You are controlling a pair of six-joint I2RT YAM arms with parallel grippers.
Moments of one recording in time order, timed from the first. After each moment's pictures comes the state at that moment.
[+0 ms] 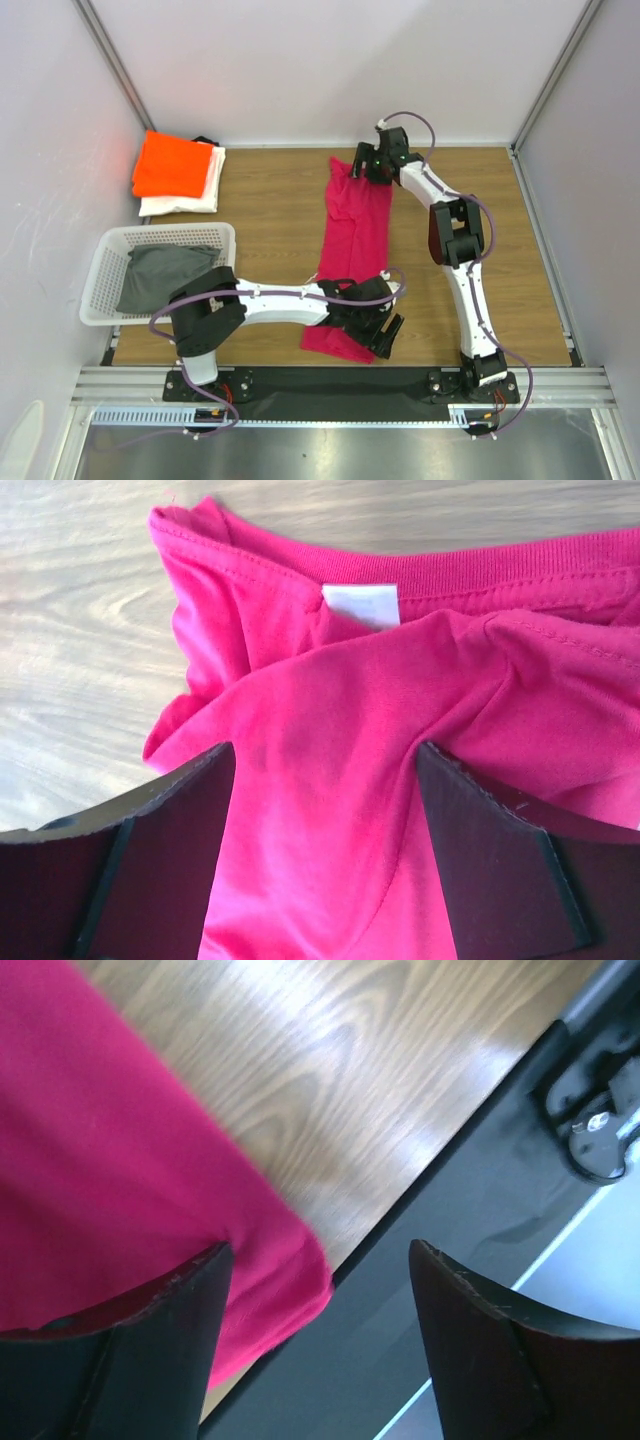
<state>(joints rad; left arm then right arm) -1.22 1.80 1.09 -0.29 0.20 -0.59 0.28 2.53 2.17 -0.33 -0.20 0.43</state>
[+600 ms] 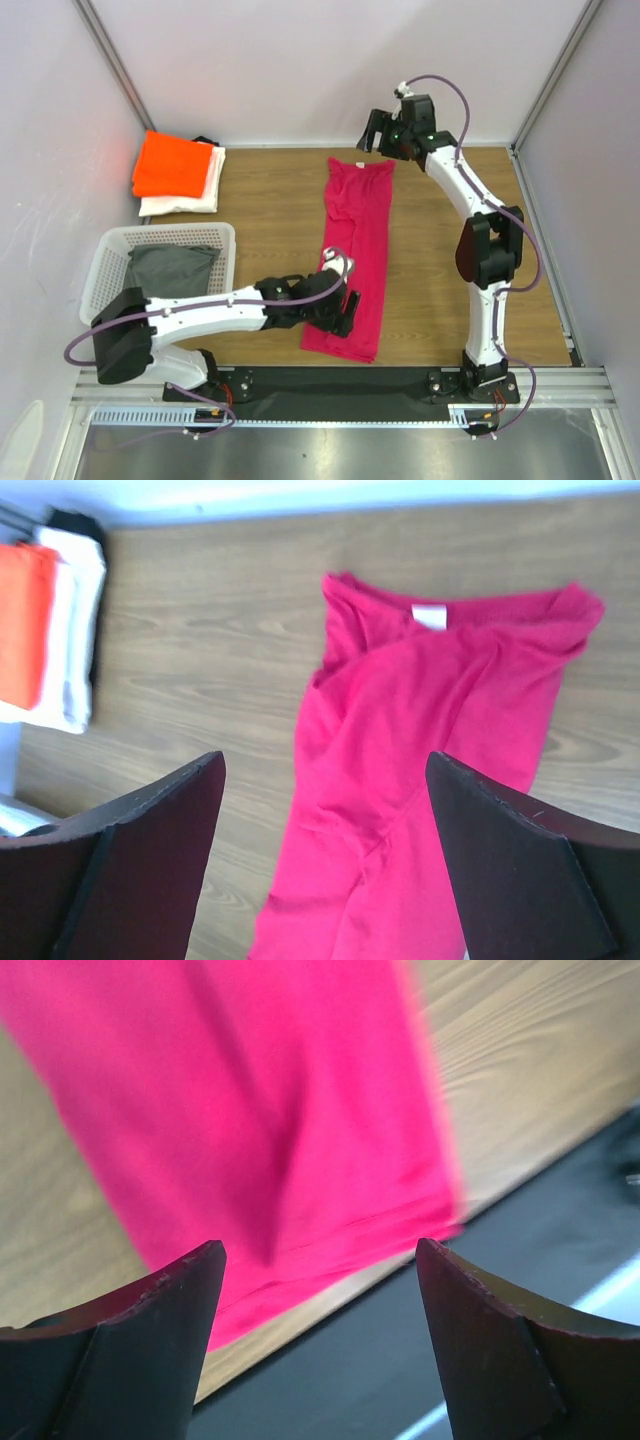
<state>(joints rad) -1.16 1.35 0.91 -0.47 -0.14 -0.65 0.29 2.12 2.04 -0.46 -0.21 0.41</state>
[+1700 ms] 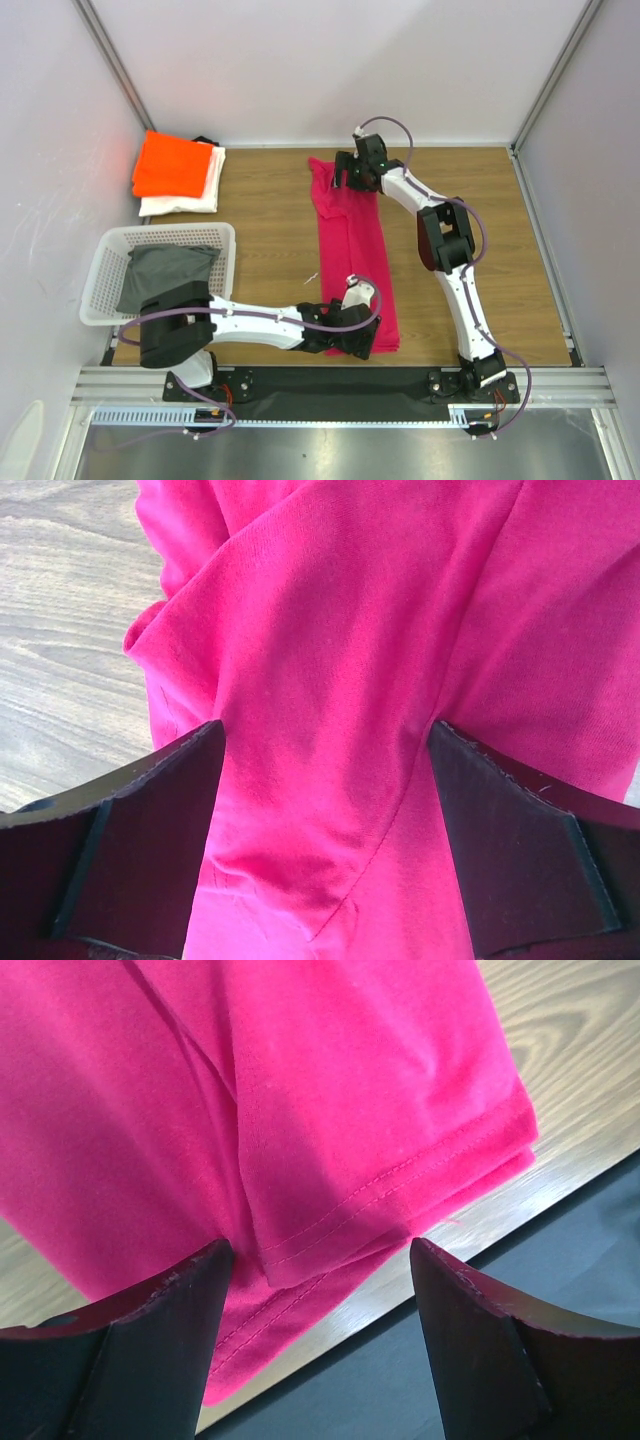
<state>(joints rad) -1.34 1.63 0.86 -0.22 -0.27 -0.82 0.41 2.51 2.14 -0.35 -0.10 0.41</state>
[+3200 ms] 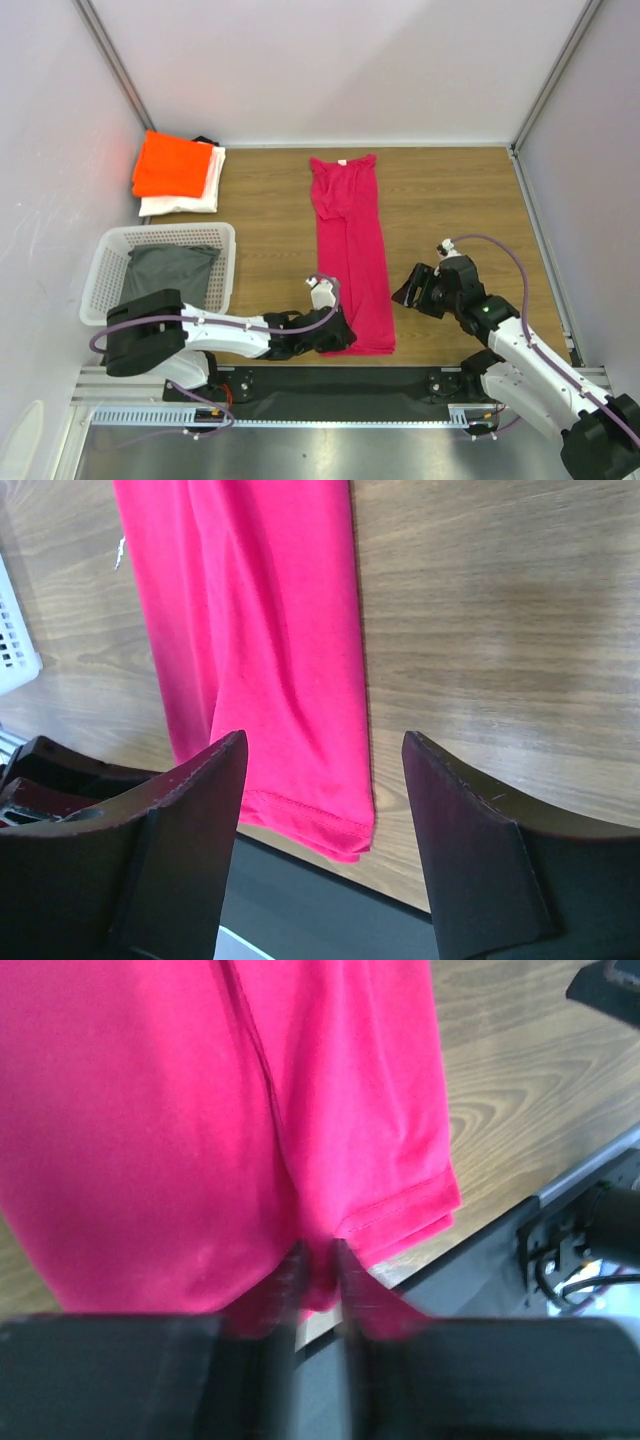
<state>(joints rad) -1.29 1.44 0.55 0.15 -0.27 -1.12 0.46 0.77 0.42 -0.40 -0.15 0.76</state>
